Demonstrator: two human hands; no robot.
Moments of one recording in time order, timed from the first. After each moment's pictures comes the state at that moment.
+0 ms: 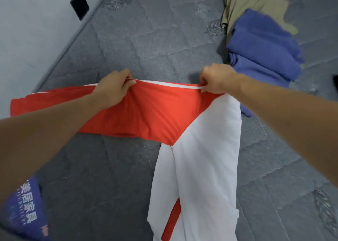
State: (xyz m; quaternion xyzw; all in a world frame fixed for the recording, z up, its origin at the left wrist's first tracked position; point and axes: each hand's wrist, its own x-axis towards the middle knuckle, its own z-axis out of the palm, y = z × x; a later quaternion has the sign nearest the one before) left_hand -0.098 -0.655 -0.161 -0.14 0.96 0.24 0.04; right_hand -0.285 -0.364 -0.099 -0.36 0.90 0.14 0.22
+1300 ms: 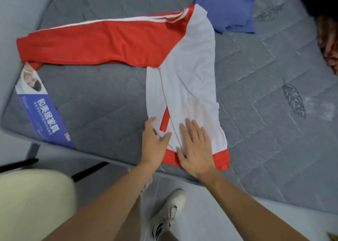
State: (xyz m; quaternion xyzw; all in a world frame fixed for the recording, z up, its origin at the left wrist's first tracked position) left_hand 0.256 -0.332 -0.151 -0.34 0.76 0.55 0.06; right_hand 0.232 -0.165 -0.156 -0.24 0.95 -0.13 0.17
